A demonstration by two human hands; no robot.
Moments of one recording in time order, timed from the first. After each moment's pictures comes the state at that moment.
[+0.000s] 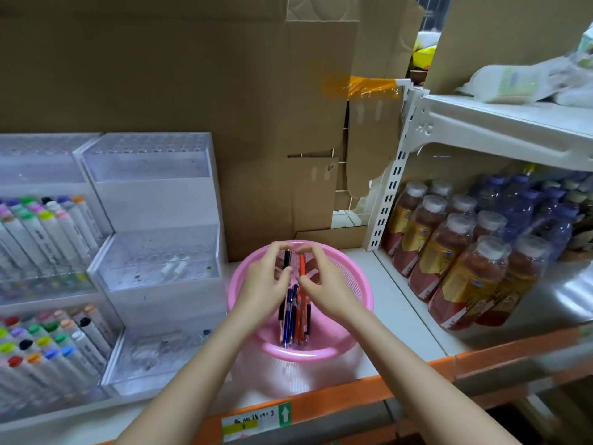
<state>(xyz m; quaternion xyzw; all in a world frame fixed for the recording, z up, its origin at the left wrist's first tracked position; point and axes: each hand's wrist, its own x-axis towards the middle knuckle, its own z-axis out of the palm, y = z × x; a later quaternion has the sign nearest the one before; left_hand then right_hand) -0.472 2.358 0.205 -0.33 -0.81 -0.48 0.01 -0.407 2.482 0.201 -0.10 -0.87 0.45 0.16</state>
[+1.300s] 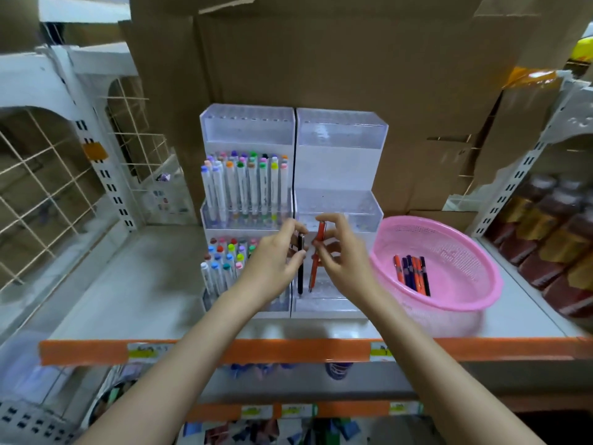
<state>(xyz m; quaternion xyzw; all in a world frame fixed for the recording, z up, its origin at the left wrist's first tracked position) -0.477 2.107 0.235 -0.35 -0.85 -0.39 0.08 -0.435 2.259 0.222 0.03 -0.85 0.46 0.24</state>
